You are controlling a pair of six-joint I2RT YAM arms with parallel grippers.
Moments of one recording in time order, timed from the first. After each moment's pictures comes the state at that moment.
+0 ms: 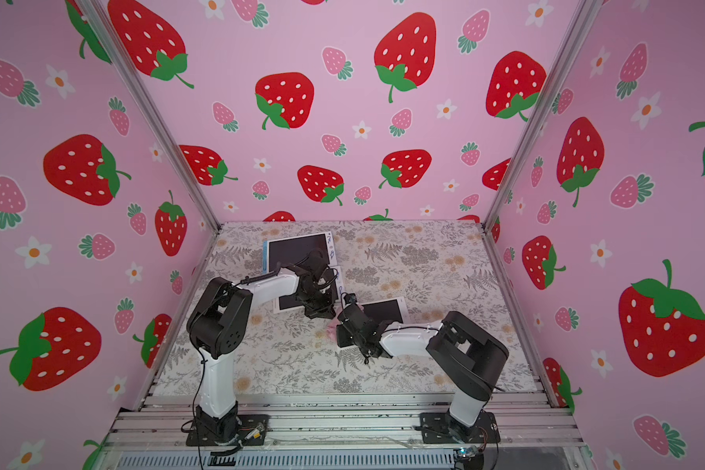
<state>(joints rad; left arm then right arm) -0.49 2.04 1.37 -0.70 0.45 -0.63 0.95 1.70 0.80 -0.01 0.30 0.62</state>
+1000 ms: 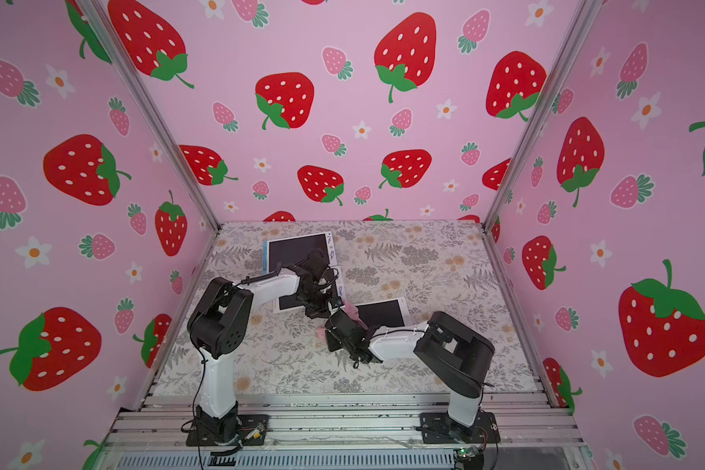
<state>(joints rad) -0.49 2.04 1.37 -0.69 0.46 -0.63 1.01 1.75 0.80 0.06 0.44 0.56</state>
